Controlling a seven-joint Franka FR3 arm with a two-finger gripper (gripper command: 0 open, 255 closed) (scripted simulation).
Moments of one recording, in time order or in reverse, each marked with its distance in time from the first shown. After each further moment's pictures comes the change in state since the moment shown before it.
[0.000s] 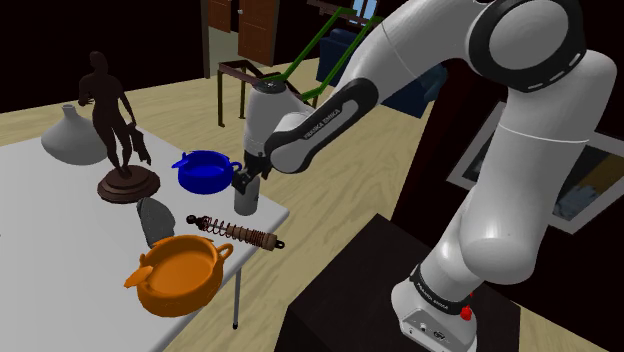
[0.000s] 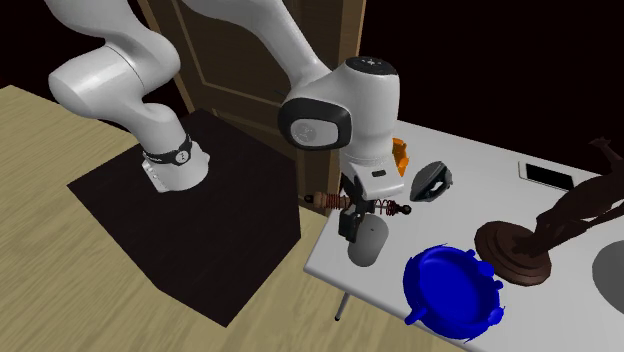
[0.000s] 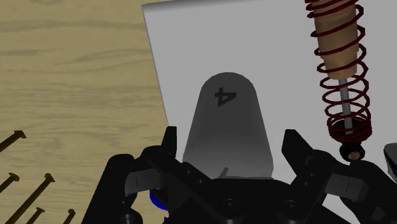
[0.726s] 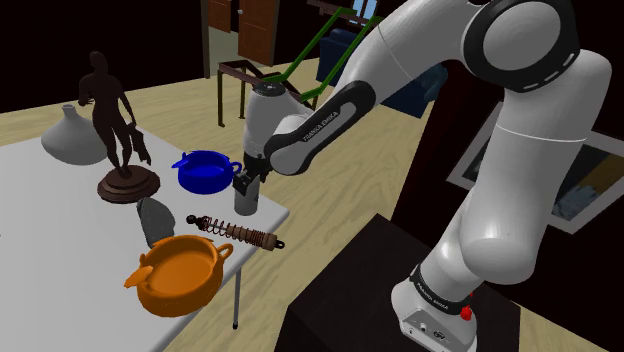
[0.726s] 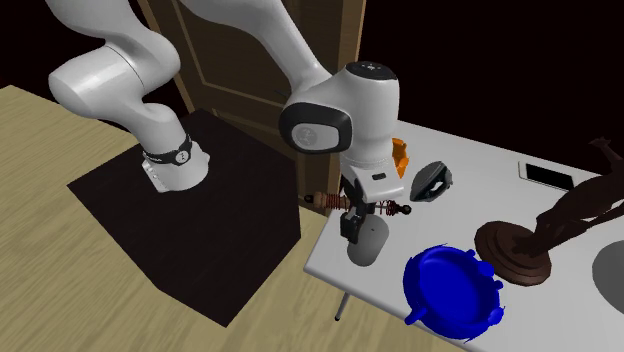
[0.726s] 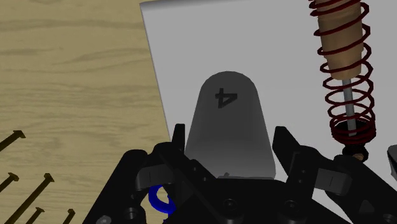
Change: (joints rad) arm 0.002 0.017 -0.004 0.005 -0.009 0.014 0.007
